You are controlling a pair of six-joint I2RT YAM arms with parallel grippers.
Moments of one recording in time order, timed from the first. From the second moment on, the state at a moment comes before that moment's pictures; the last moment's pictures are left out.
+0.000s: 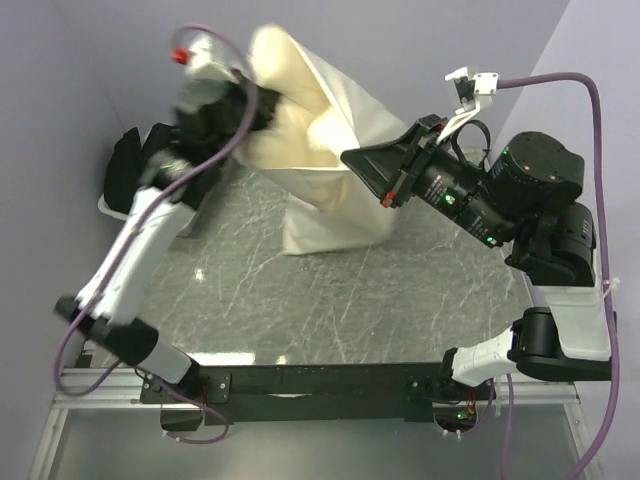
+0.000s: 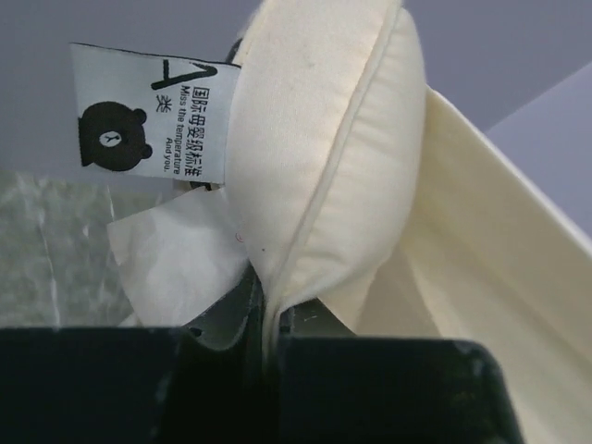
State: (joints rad) left arm -0.51 1.50 1.94 -0.40 -0.23 -0.65; right arm 1.17 1.35 2.31 -0.83 0.31 0.43
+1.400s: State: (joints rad) left arm -0.82 1.89 1.67 -0.27 -0.01 -0.47; right arm 1.16 0.71 0.69 -0.44 0.49 0.82
